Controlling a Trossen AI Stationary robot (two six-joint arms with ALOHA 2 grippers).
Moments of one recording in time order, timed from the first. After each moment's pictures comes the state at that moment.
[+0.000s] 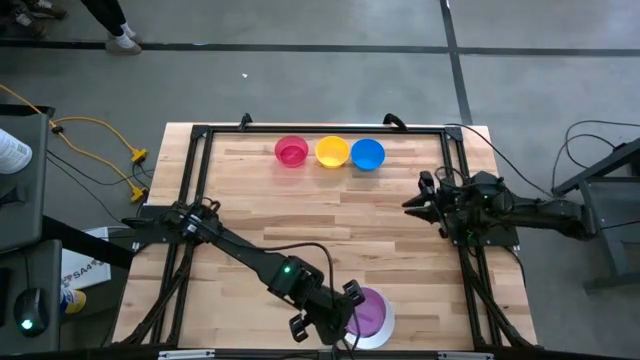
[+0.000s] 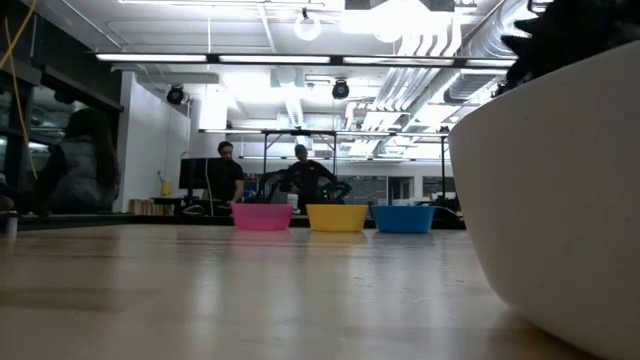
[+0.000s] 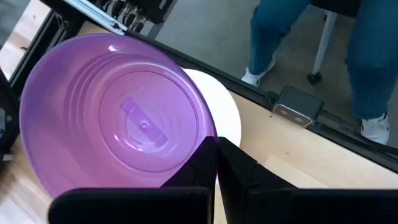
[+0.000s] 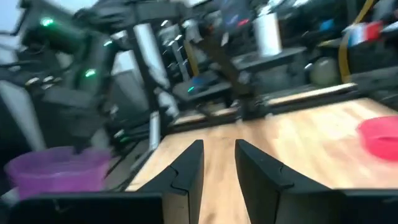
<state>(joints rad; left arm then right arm) -0.51 2.18 2.28 -0.95 0.04 0.56 -0.17 0.26 0.17 0.18 -0.38 0.30</state>
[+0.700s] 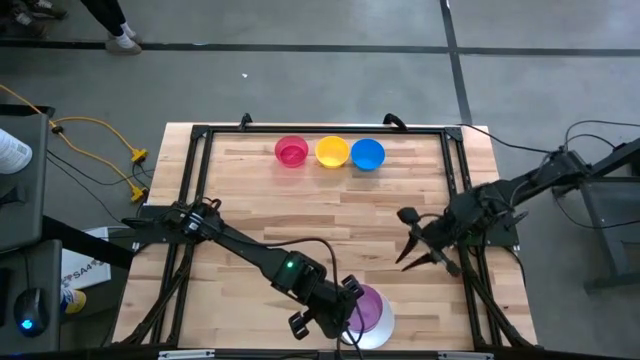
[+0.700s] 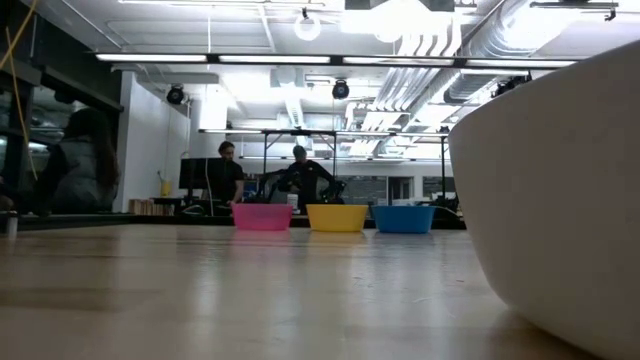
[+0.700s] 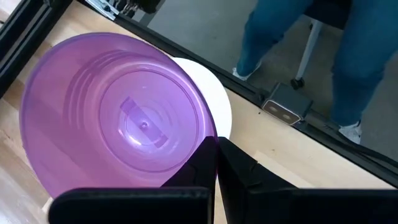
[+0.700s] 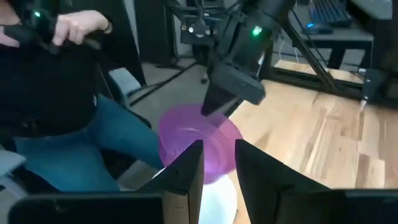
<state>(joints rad) -0.48 2.18 2.27 -0.98 0.10 0.49 0.42 0.89 0.78 -0.16 -0.23 0.02</state>
